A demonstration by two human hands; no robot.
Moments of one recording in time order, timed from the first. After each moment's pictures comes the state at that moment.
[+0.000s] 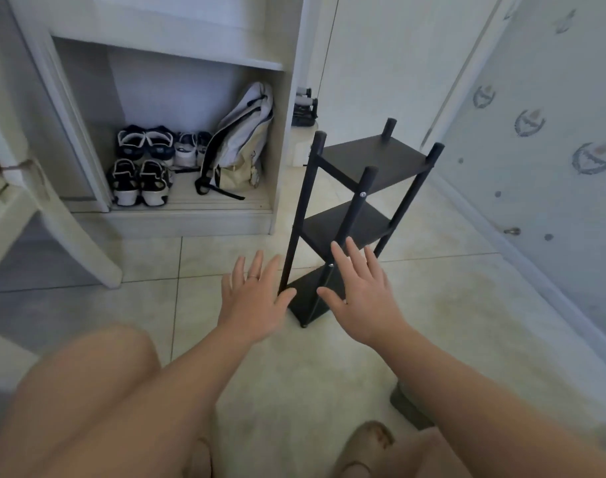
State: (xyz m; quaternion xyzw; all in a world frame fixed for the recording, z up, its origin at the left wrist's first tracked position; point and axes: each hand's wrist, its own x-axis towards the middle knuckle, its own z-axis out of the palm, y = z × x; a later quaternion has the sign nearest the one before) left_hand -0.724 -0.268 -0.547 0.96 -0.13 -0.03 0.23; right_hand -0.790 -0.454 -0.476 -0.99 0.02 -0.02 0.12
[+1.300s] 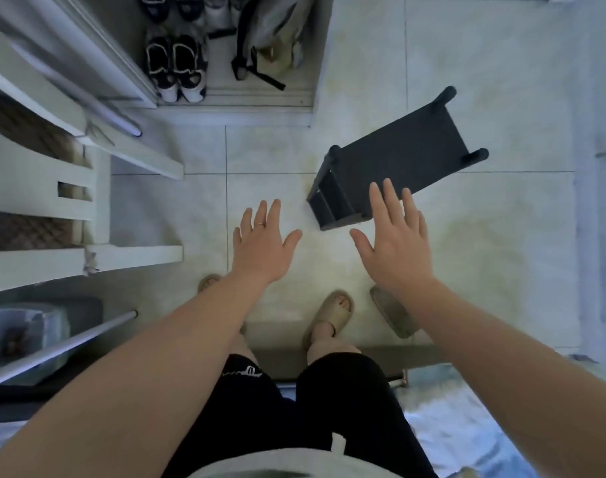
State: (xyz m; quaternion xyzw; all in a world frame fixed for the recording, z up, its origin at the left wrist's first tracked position) left_hand -0.626 -0.299 -0.284 0.93 0.05 -0.31 0.21; right_hand -0.634 -0.523 -0.217 -0.98 0.01 0.21 0.07
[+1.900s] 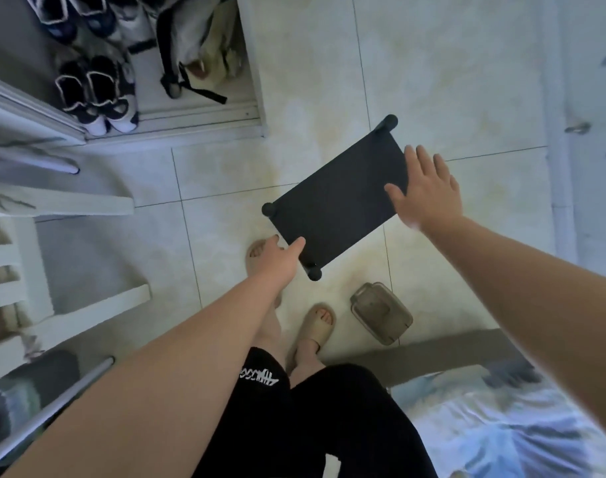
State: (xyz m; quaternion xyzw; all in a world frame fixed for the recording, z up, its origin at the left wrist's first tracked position) left_hand -0.506 -0.433 -0.315 0.71 0.31 -0.46 0.43; right_hand -0.456 -0.694 -0.284 -0.94 0.16 0.29 0.06
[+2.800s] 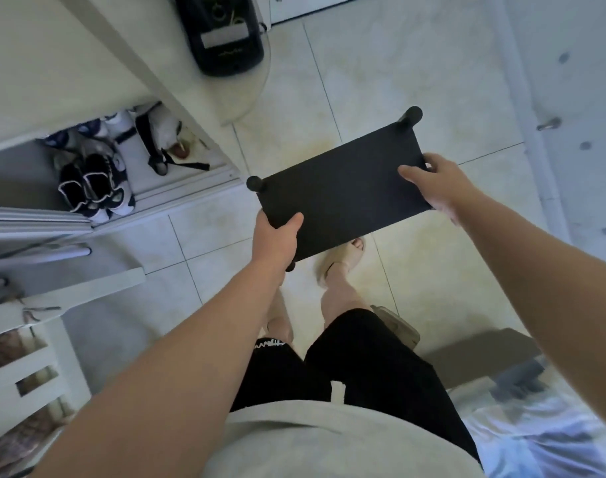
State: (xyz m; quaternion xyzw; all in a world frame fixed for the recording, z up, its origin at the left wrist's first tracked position) left_hand -0.330 -0.514 -0.237 0.70 0.33 -0.35 0.53; right_hand -0.333 -0.784 -0.207 -0.77 0.40 0.23 0.43
